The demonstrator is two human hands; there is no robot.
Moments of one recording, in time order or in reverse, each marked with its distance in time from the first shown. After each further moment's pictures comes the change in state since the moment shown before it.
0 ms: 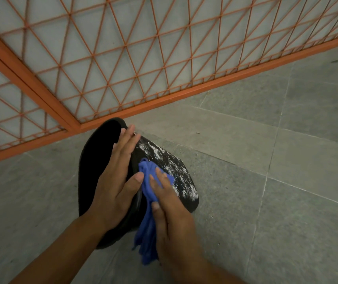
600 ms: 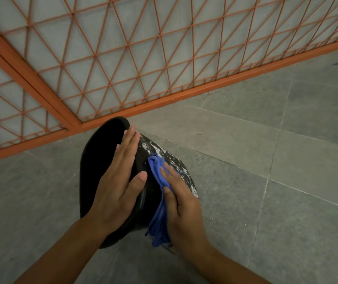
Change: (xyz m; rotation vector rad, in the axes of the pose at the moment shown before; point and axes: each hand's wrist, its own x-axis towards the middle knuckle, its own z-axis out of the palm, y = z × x) left_hand -0.006 0.002 0.000 0.043 0.005 -0.007; right_hand 0.021 0.019 -0.009 0.006 0.103 0.072
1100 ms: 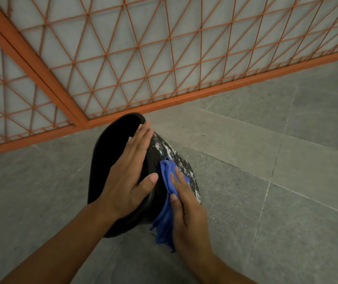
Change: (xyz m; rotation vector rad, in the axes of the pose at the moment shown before) left_hand 0.009 -0.007 0.001 0.095 -0.040 0.121; right_hand -0.017 -0.003 -0.001 0.033 -0.007 0.037
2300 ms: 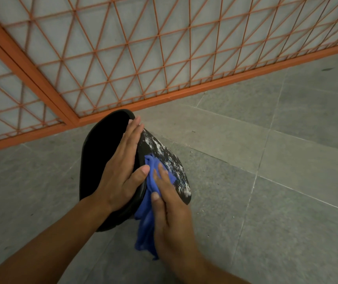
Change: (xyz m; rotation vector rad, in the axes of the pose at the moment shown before) left_hand 0.004 0.003 0.011 -0.053 0.034 -0.032; right_hand -0.011 -0.029 -0.002 0.067 -0.068 0.072
